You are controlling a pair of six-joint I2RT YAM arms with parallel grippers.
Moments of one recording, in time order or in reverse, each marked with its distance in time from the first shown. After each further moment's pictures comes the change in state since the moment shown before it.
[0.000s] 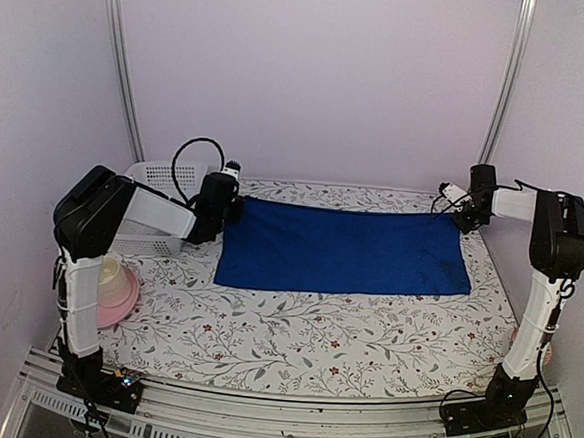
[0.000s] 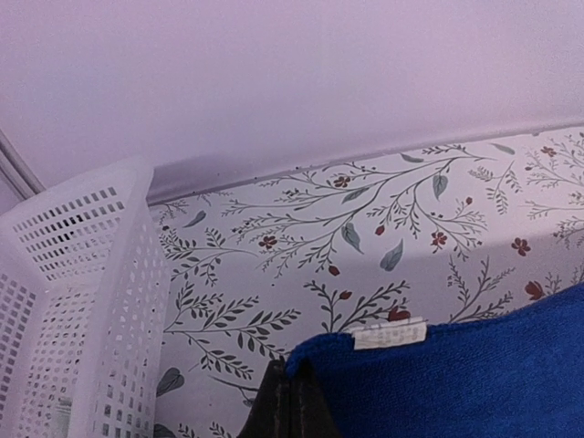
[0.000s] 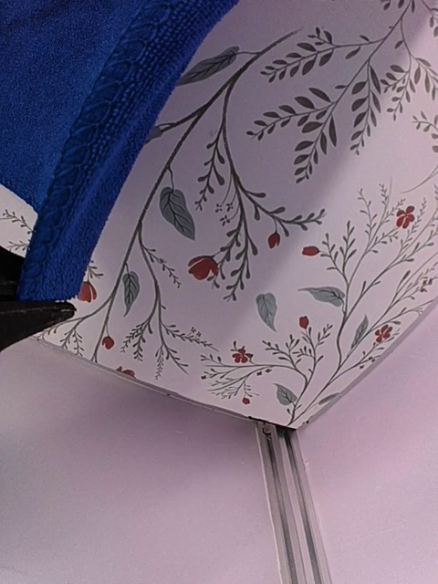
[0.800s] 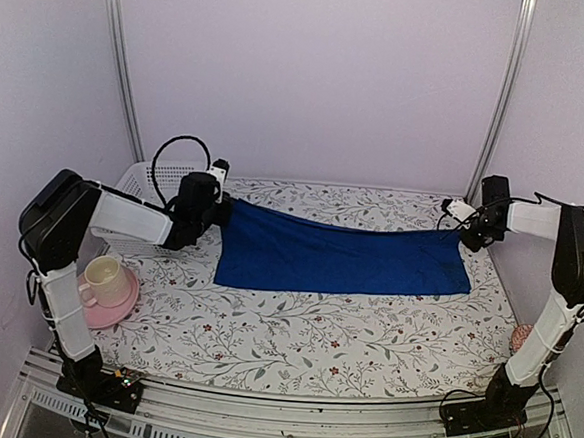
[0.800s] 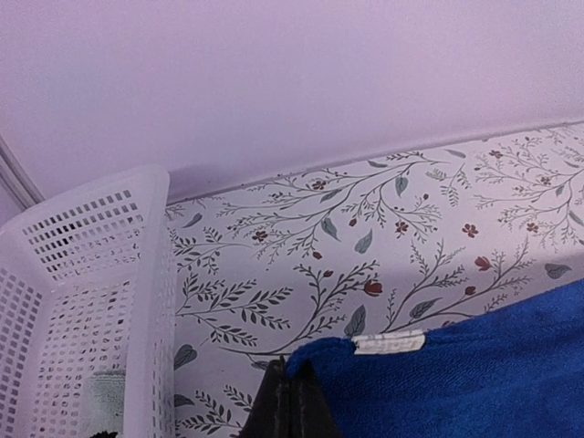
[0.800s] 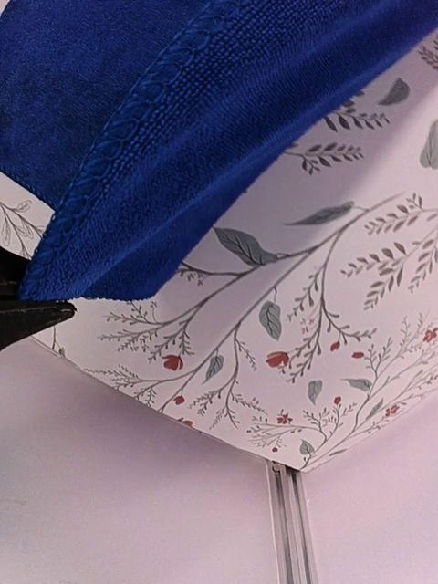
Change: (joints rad) left arm 0.004 -0.223 -0.208 0.029 0.108 -0.003; right arm -0.005 -0.258 -0.277 -0.038 -0.085 -0.113
